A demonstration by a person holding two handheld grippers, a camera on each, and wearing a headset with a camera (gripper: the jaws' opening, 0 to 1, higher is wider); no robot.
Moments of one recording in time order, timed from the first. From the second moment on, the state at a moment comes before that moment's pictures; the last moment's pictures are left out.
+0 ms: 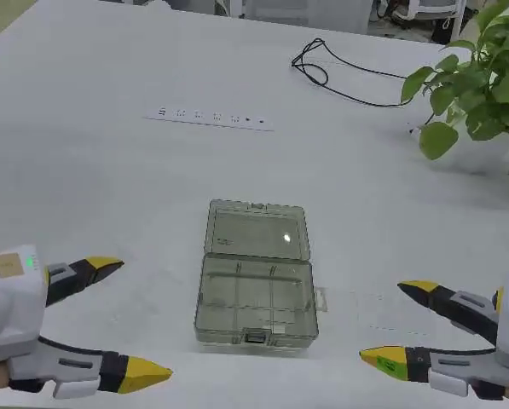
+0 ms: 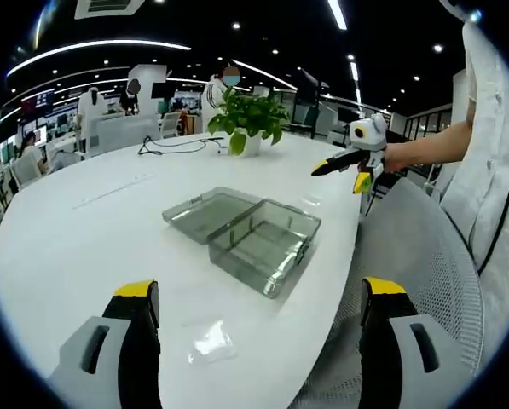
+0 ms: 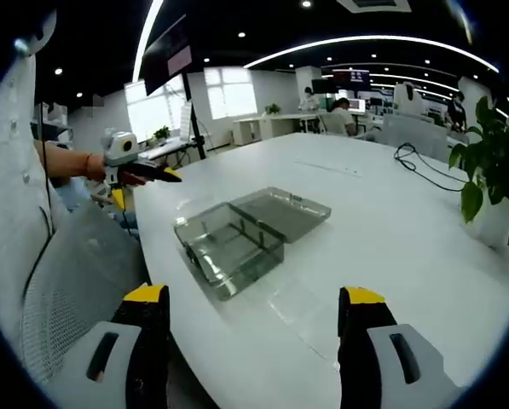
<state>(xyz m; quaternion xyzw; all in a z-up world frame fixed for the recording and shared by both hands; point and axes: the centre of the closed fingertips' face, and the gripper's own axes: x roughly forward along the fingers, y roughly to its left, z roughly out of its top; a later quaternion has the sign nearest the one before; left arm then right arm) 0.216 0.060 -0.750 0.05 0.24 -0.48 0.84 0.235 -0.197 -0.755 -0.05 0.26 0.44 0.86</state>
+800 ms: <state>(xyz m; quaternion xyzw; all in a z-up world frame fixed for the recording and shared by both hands) 0.215 0.059 -0.749 0.06 0.24 -0.48 0.84 0.237 -0.198 -0.755 -0.05 0.26 0.44 0.86</state>
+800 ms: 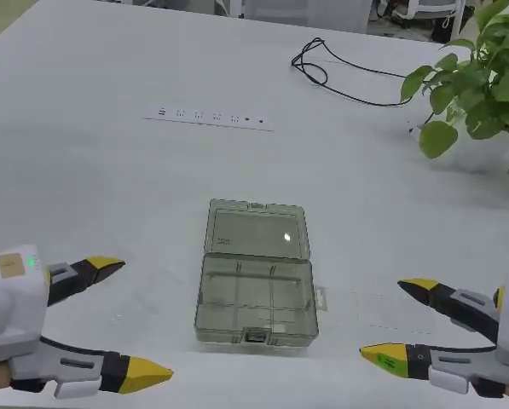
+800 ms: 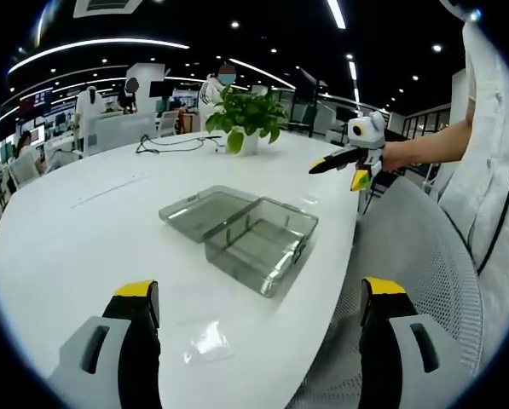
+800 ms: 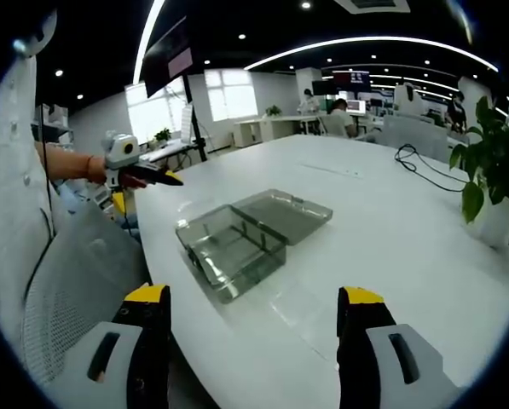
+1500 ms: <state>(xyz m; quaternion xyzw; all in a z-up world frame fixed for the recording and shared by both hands) 0.215 0.059 -0.751 0.06 0.25 -0.48 0.84 0.236 -0.197 -0.755 -0.05 0.26 0.45 0.86</state>
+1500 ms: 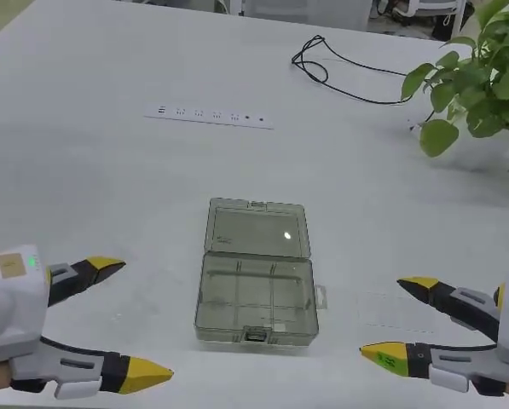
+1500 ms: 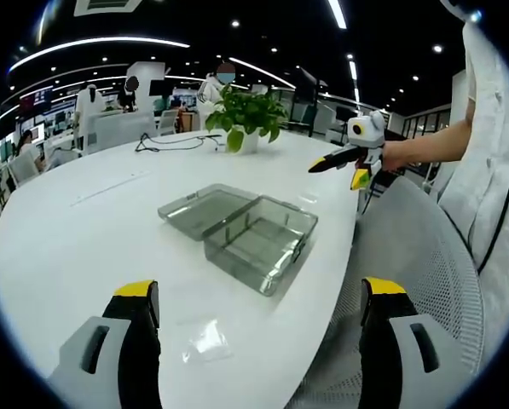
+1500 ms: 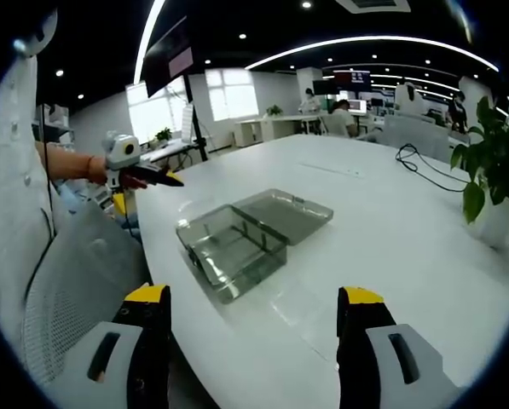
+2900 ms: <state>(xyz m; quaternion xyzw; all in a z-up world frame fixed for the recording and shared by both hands) 0.251 0.114 -0.773 0.07 0.30 -0.41 0.86 0.239 -0.195 -0.753 -0.04 0.26 0.44 0.86</state>
